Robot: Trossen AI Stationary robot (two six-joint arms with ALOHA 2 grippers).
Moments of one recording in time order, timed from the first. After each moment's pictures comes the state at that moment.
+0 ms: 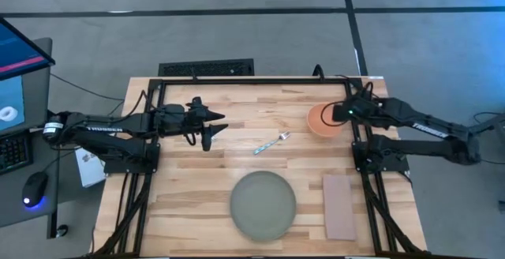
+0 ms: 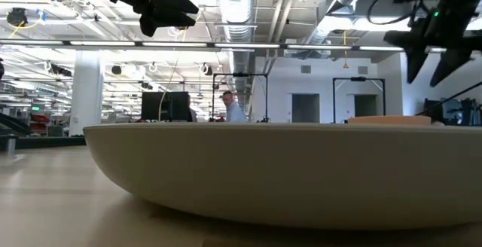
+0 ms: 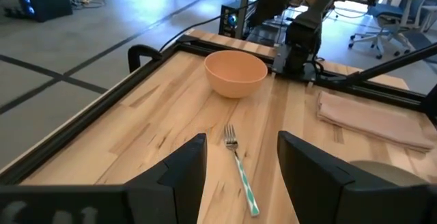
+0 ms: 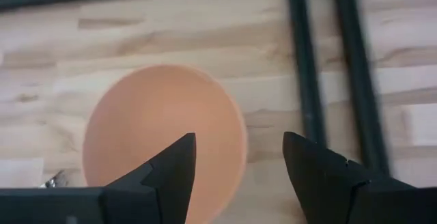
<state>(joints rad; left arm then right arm) 0.09 0.97 0.67 0.03 -0.18 -0.19 -0.42 0.75 0.73 -1.19 0.42 1.07</state>
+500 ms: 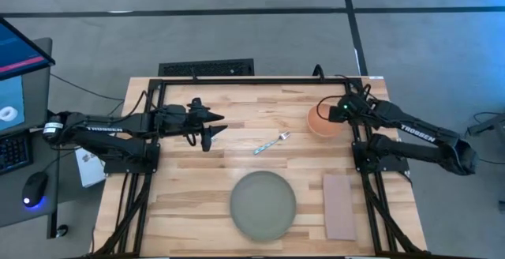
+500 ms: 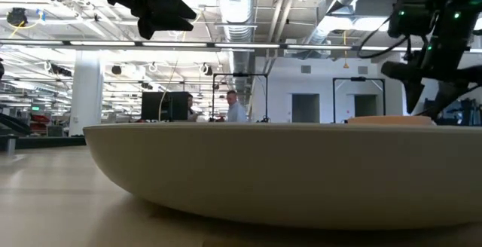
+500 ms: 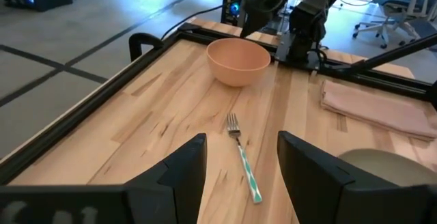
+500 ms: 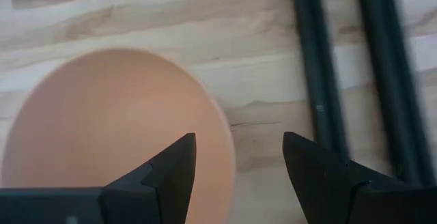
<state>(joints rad) 0.09 0.97 0.67 -0.01 -0.18 -0.19 -0.65 0.77 0.53 -0.95 0.29 0.92</state>
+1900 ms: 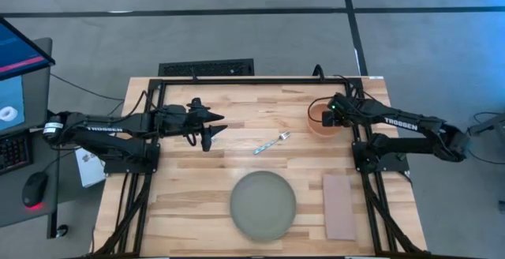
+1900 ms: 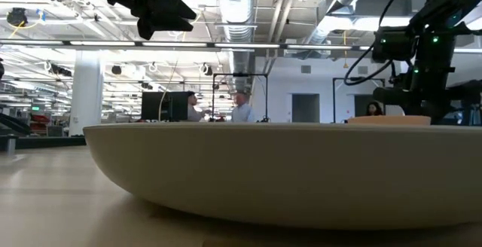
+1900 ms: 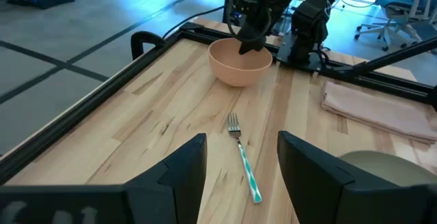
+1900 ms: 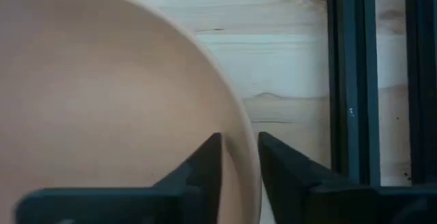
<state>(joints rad) 0.09 0.97 0.67 -0.01 -0.19 -0.21 -0.66 1.01 0.49 -0.80 0.27 0.81</state>
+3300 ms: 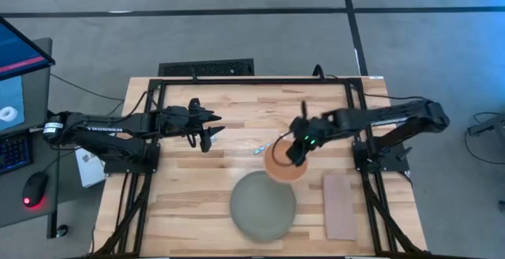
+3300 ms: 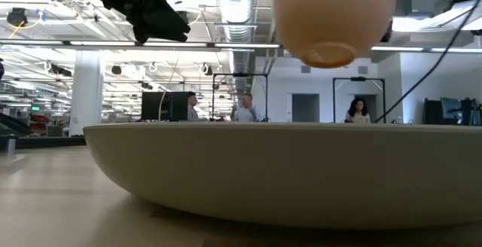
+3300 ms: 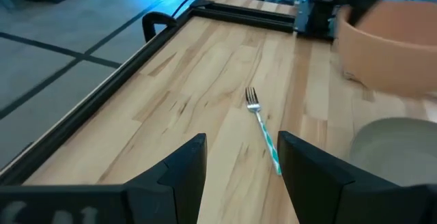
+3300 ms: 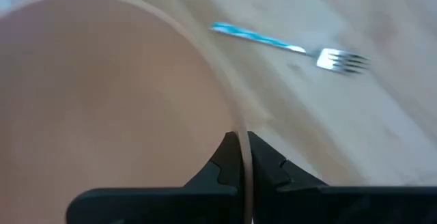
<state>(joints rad) 0.09 0.97 0.67 -0.11 -0.22 -0.14 0.09 1.36 1.14 -0.85 0.03 0.73</state>
